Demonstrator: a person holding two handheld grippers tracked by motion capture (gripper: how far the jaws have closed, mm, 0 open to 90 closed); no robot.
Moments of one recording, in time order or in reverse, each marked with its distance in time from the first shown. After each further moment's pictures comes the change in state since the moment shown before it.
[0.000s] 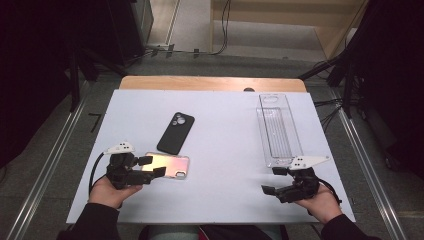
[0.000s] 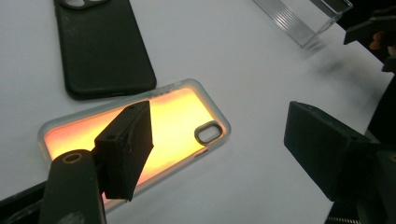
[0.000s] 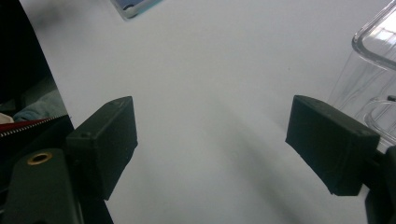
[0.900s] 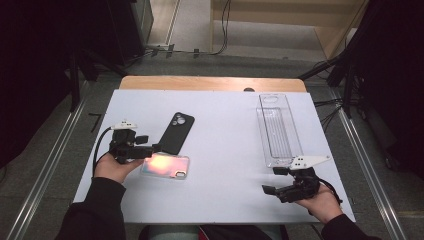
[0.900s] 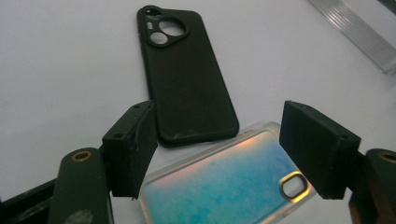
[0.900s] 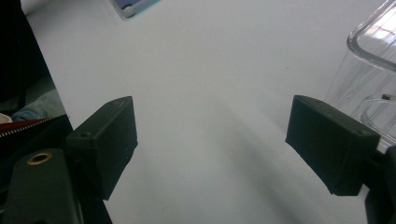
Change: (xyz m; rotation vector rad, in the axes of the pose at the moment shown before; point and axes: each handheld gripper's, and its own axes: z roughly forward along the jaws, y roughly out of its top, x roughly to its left) left arm 0.045 0.040 0.022 0.020 0.149 -0.017; right arm -0.001 0.000 -0.001 0.001 -0.005 0.000
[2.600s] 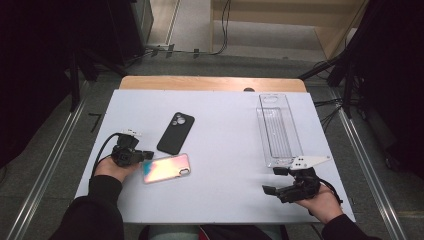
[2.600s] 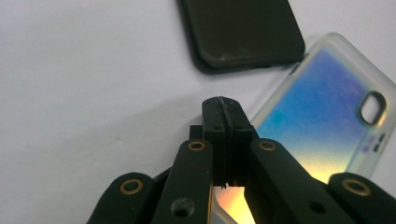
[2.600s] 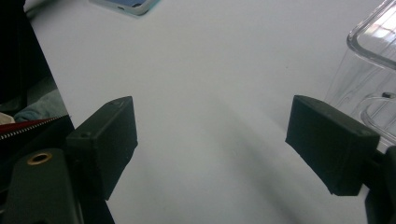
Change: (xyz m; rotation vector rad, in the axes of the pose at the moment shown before) left arm 0.023 -0.029 0.028 0.235 0.003 0.031; right arm 0.001 0.000 -0.001 0.001 0.003 0.009
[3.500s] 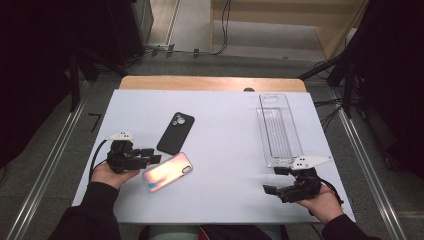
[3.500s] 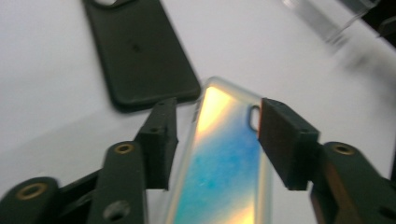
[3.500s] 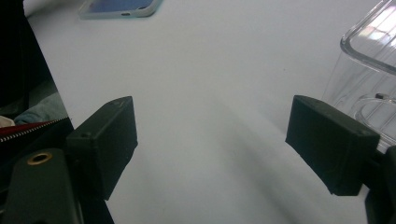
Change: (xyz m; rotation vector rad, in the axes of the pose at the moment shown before) left arm -0.020 -0.009 -0.030 -0.232 -0.211 0.031; right arm 0.000 -0.001 -0.002 -0.015 -0.004 0.000
